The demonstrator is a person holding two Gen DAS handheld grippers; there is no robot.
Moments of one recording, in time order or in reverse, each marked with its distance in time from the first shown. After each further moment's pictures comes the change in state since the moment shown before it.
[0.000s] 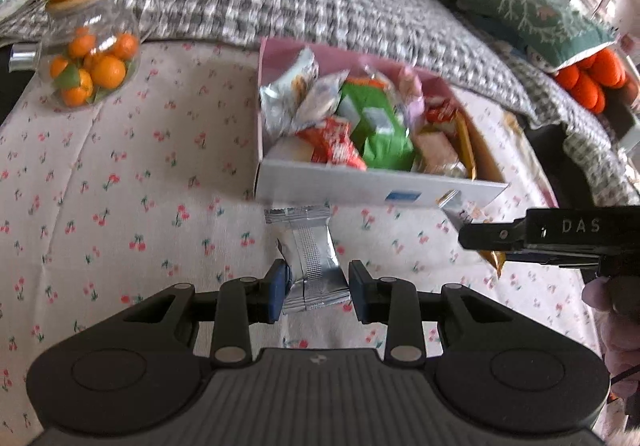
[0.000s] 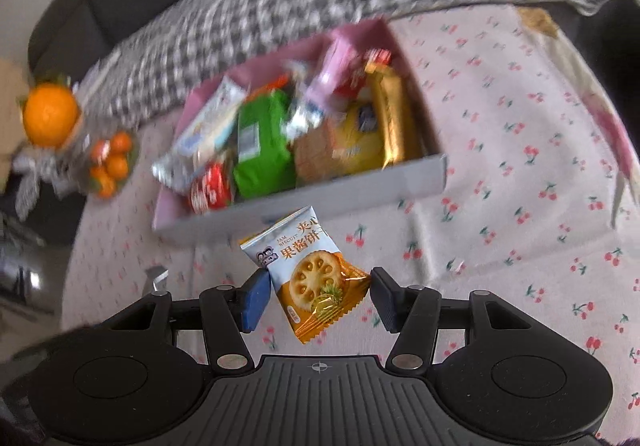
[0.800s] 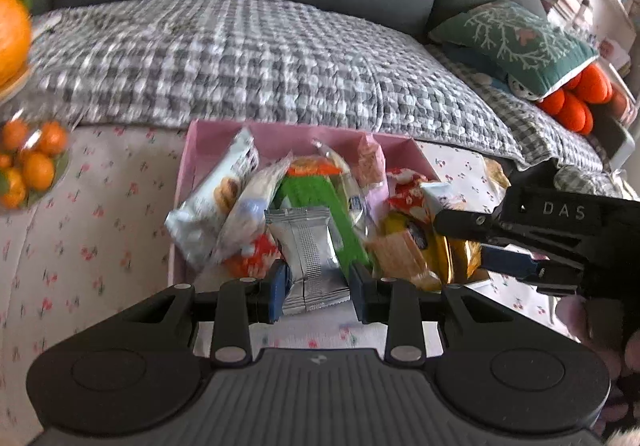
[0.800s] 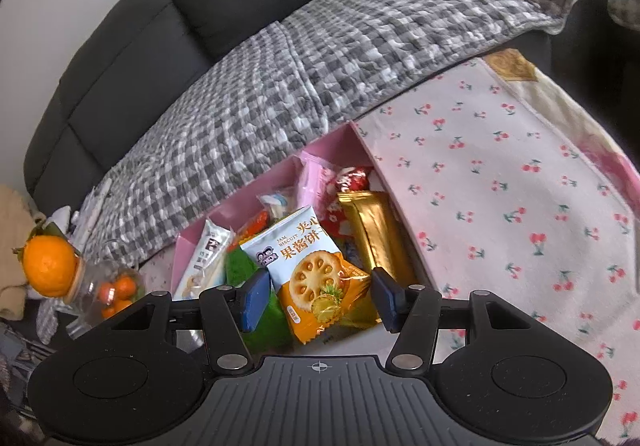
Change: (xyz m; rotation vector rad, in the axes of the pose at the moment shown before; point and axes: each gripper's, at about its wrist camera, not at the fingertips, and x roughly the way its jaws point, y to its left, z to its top) left arm 0.050 -0.036 0.057 0.095 -0.126 -0.030; right arm 0.016 -0.028 0.051 0.199 -0.241 0.063
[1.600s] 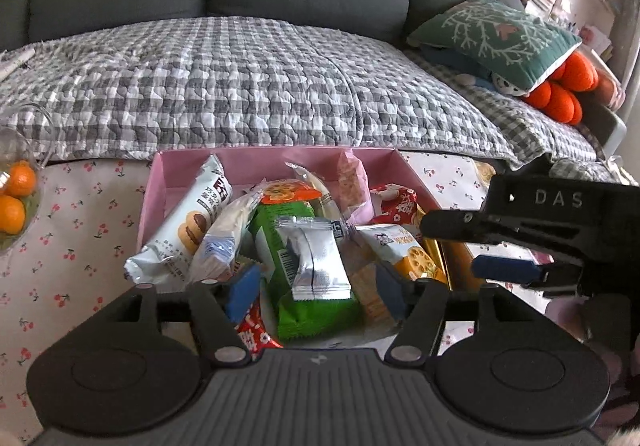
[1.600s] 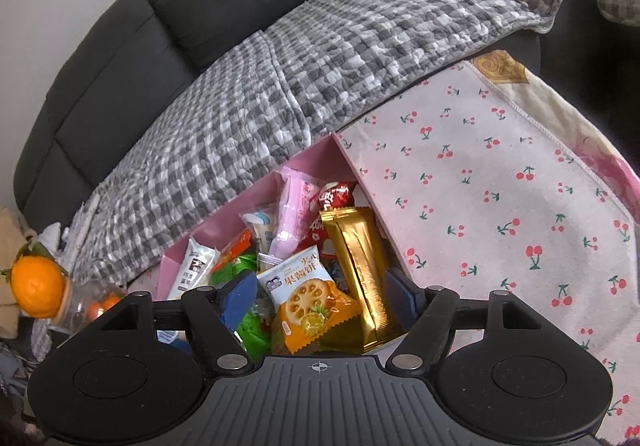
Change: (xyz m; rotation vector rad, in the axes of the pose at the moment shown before) left arm 0.009 -0.010 0.002 0.074 -0.050 -0.015; right arm 0.007 -0.006 0.007 0.032 -0.032 -0.032
